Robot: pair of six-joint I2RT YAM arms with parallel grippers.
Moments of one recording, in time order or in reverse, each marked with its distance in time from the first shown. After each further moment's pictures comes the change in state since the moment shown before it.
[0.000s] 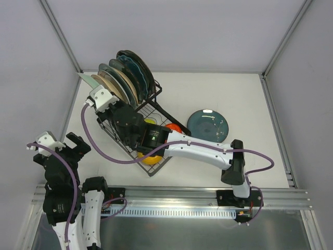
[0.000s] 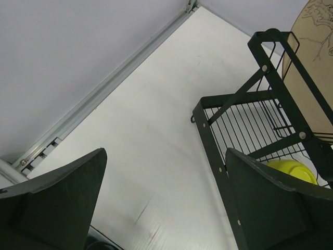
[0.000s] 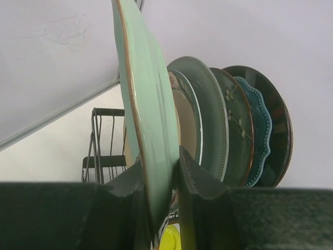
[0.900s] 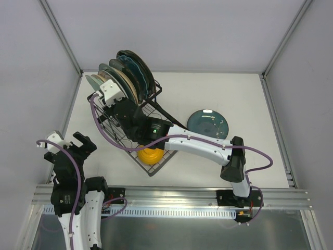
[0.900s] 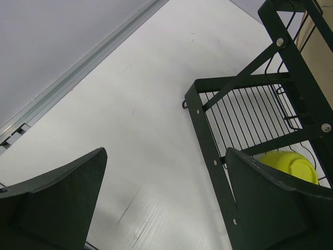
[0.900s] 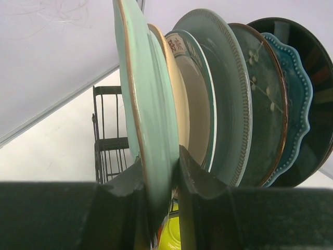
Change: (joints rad) left arm 0.000 -0.048 -0.185 0.074 0.049 -0.079; right arm -0.079 0.002 -0.032 -0.140 -0.066 0.246
